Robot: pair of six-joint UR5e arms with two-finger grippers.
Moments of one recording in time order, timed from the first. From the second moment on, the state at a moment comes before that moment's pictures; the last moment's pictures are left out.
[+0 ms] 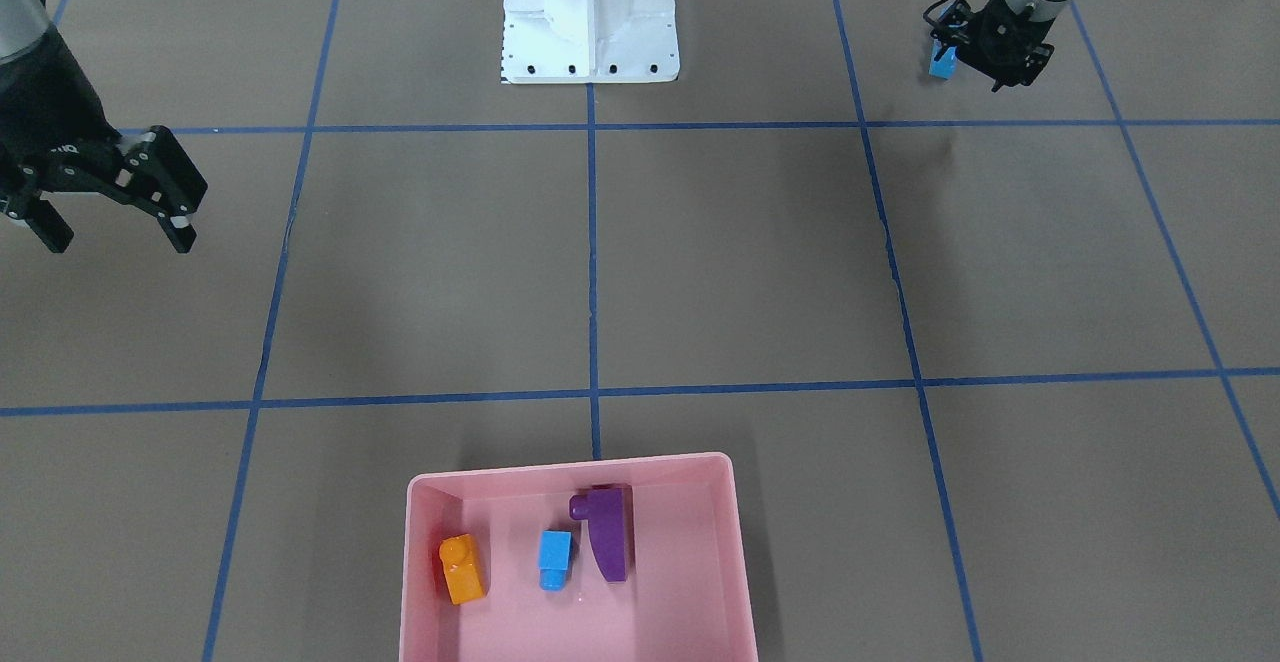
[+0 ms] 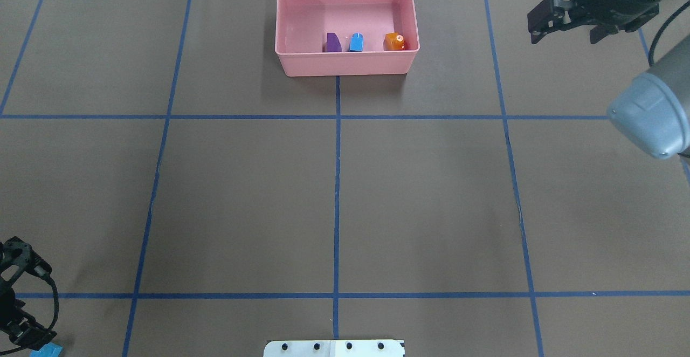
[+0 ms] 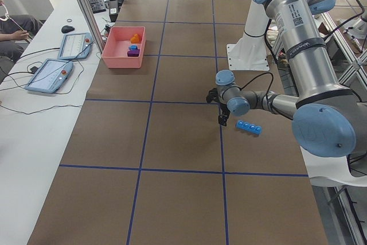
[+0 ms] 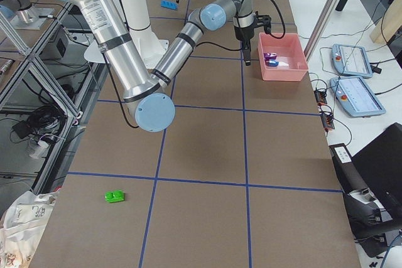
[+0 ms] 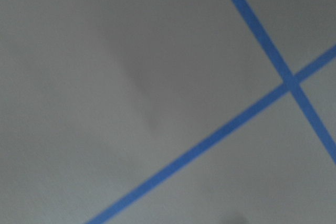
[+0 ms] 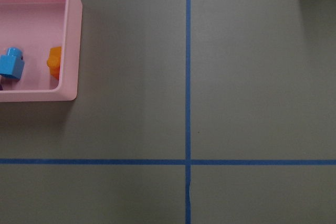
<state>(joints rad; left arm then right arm) -0.33 -1.07 -2.09 -2.19 -2.00 -0.72 1.08 -1.14 2.09 -1.88 2.04 0.76</state>
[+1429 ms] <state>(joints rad) -0.16 -1.06 -2.08 -2.20 -1.91 -0.92 1.16 -1.23 2.15 -1.88 2.10 0.67</state>
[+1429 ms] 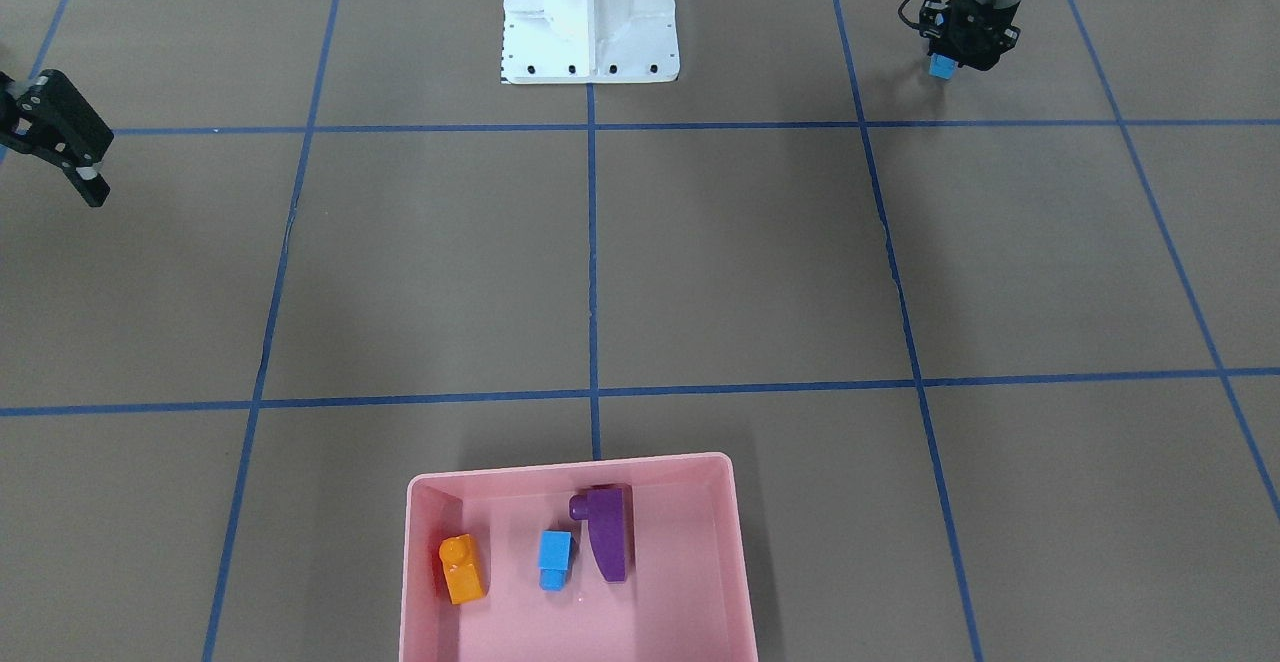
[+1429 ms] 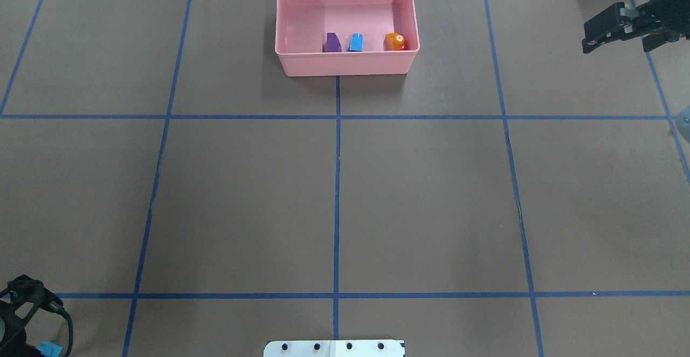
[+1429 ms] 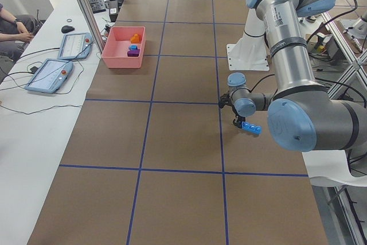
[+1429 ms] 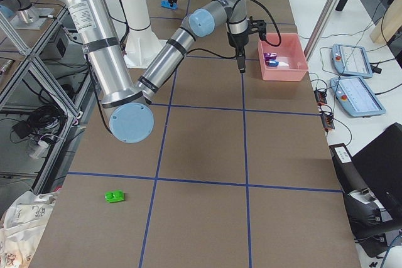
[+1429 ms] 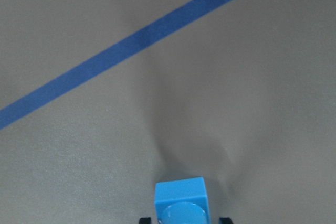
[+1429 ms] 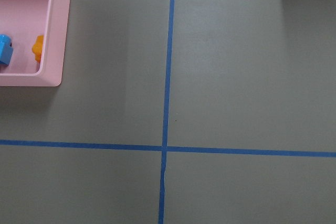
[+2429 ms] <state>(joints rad) -0.15 -1.07 -2.07 -2.19 -1.91 -0.92 1.15 -1.22 2.14 -1.88 2.11 0.67</state>
